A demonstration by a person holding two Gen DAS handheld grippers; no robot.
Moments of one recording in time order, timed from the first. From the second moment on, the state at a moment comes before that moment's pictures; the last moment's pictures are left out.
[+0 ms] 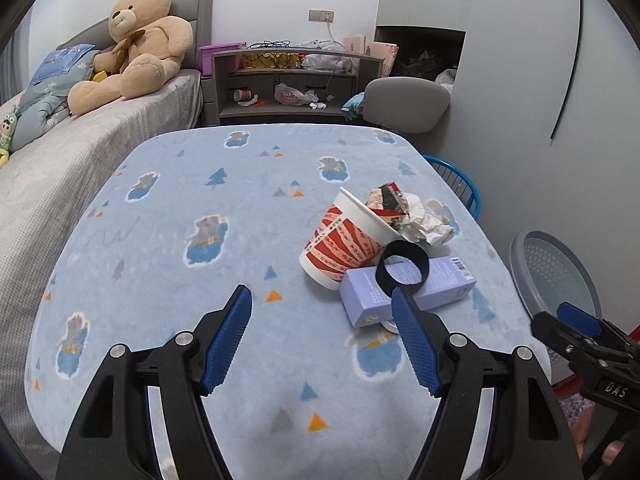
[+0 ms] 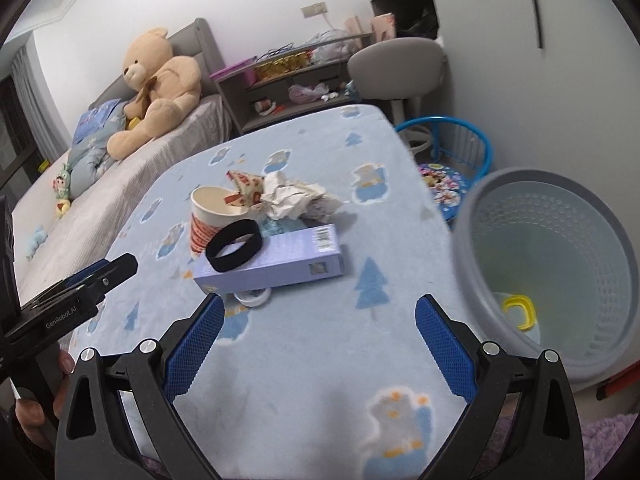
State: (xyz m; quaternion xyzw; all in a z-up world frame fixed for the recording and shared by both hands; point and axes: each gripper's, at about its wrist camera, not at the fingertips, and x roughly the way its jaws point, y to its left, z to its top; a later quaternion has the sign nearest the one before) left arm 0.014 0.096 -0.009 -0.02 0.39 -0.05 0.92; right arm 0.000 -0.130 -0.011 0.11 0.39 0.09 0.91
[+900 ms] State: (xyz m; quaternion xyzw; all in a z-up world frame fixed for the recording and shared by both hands) left arm 0.044 0.134 -0.029 -0.06 0.41 -0.02 0.91; right arm 0.095 -0.038 -0.048 0.00 0.44 0.11 0.89
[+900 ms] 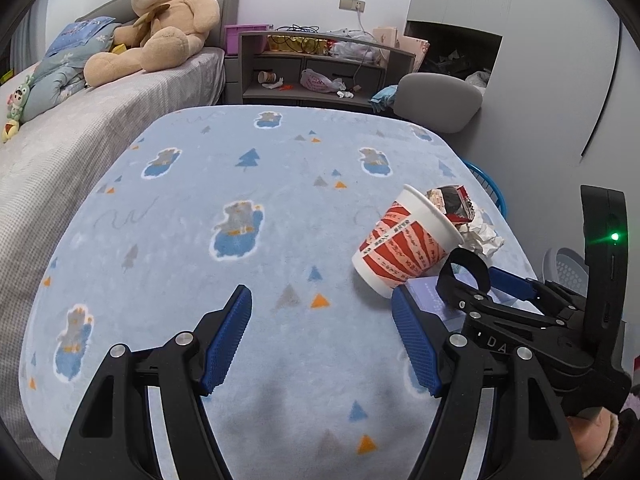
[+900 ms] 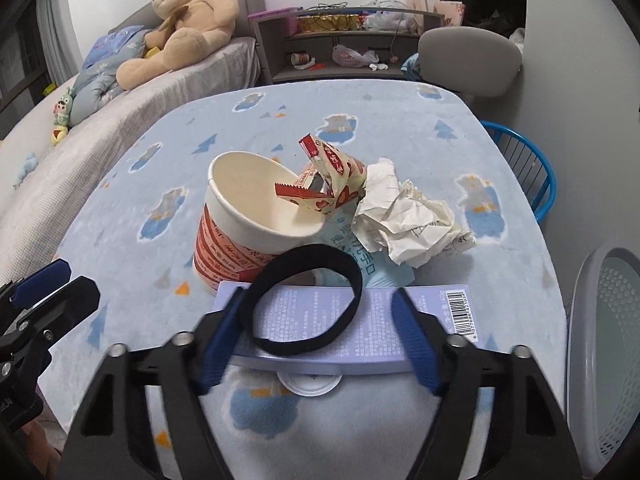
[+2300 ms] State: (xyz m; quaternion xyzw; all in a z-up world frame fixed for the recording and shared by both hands) left arm 0.158 0.074 -0.078 -0.04 0.46 -0.09 0.89; right arm 0.070 -0.147 -0.016 0.14 0.43 0.13 0.89
